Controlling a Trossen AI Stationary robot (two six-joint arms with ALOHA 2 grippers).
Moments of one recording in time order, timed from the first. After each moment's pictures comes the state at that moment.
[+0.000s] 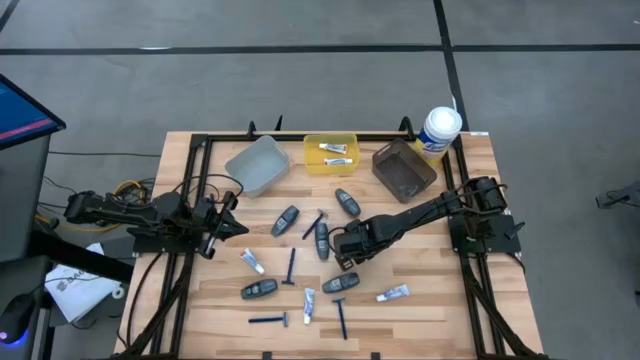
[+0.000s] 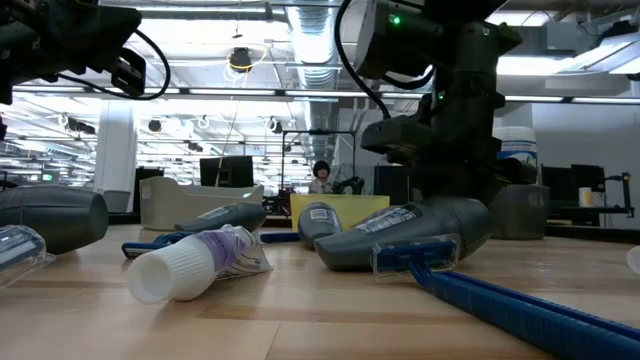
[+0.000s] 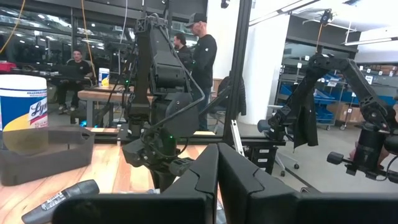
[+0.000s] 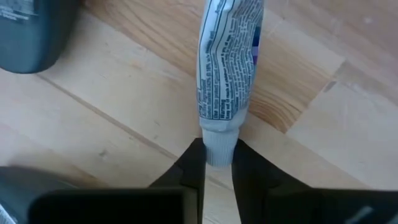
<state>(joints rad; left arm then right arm) -0.10 0.21 0.01 0.38 0.13 -0.14 0.22 1.92 1.16 -0.69 0.00 1.24</state>
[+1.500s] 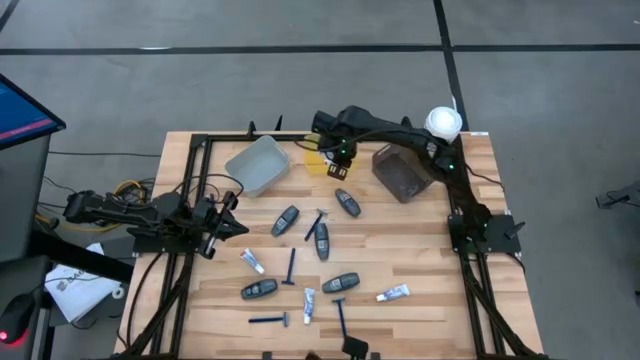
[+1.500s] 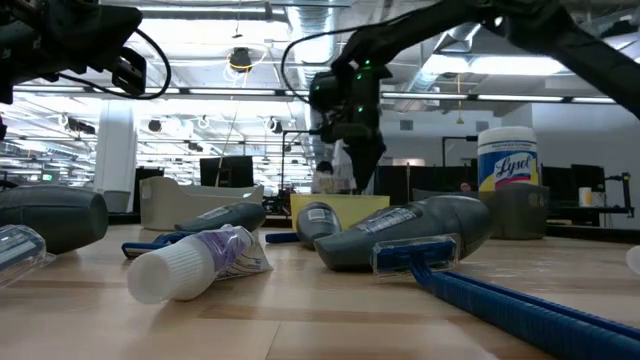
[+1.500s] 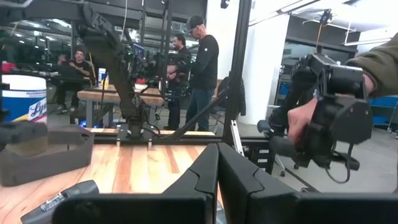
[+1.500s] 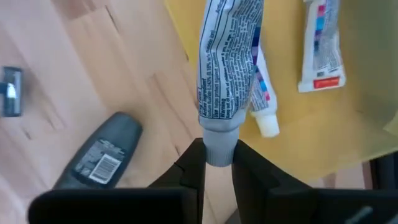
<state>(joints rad) -0.10 0.23 0.01 0.39 0.13 -0.14 -0.47 2.28 2.09 -1.30 0.04 -0.14</state>
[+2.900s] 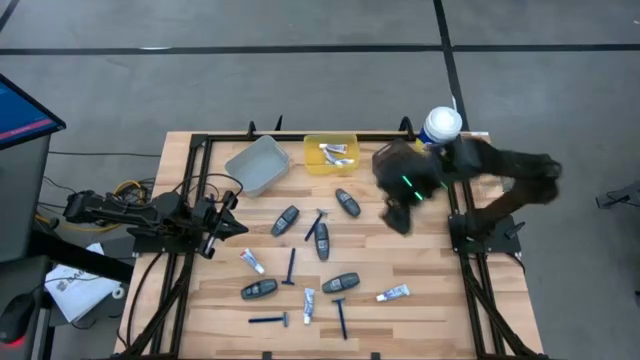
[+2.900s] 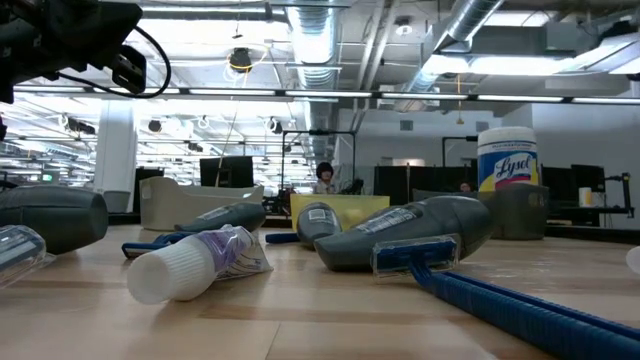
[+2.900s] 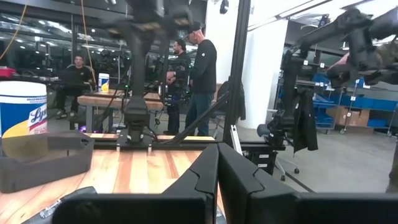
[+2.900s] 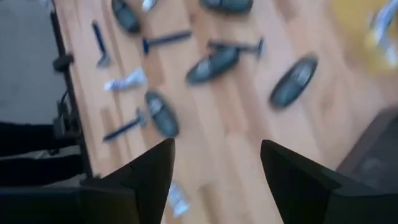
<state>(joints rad) -0.10 0.23 0.01 0.41 0.13 -0.14 0.10 1.46 1.79 -1.41 0.00 0.46</state>
